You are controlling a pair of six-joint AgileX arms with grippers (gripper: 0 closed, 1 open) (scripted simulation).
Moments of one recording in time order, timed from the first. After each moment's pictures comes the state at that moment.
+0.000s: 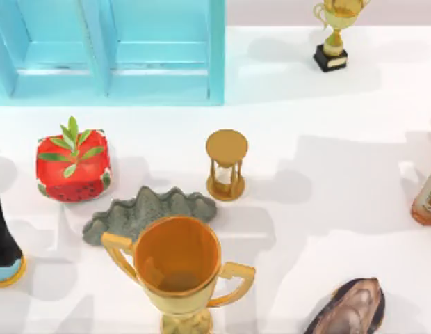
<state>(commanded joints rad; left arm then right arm) 0.00 0.00 0.00 0.00 0.00 0.00 -0.26 1.99 1.80 -1.38 0.00 -0.24</state>
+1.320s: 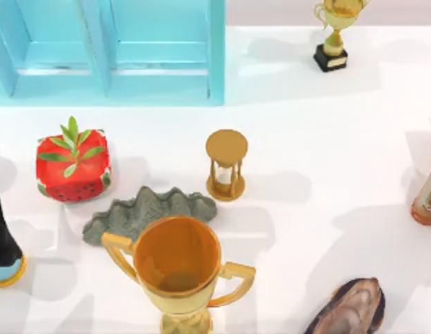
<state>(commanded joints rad) 0.00 0.00 0.00 0.00 0.00 0.00 -0.45 1.87 1.41 -1.12 0.00 -0.43</state>
